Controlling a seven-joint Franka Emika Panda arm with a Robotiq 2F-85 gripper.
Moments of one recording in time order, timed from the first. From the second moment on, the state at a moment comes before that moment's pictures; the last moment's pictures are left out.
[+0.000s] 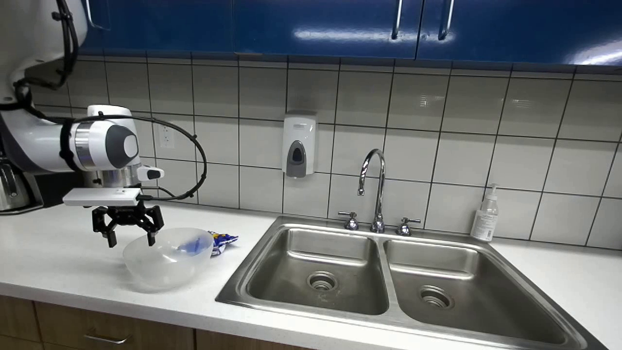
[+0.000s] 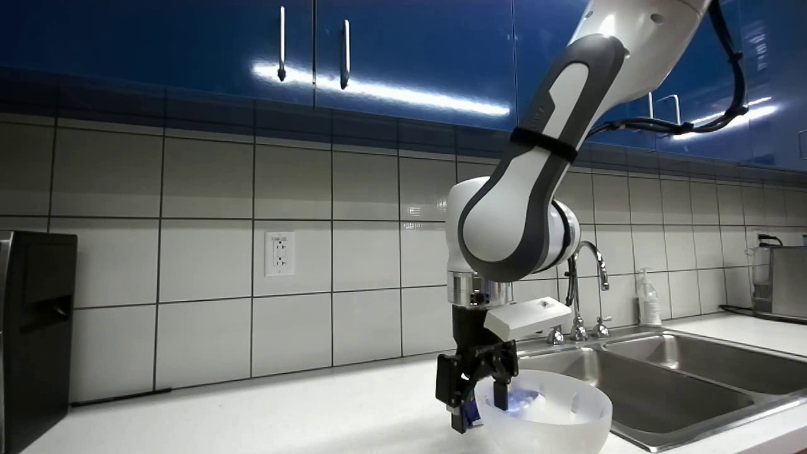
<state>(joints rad) 0.22 0.18 0.13 -2.45 -0.14 2.66 0.13</state>
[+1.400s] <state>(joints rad) 0.23 0.16 0.11 -2.45 -0.32 2.59 0.28</state>
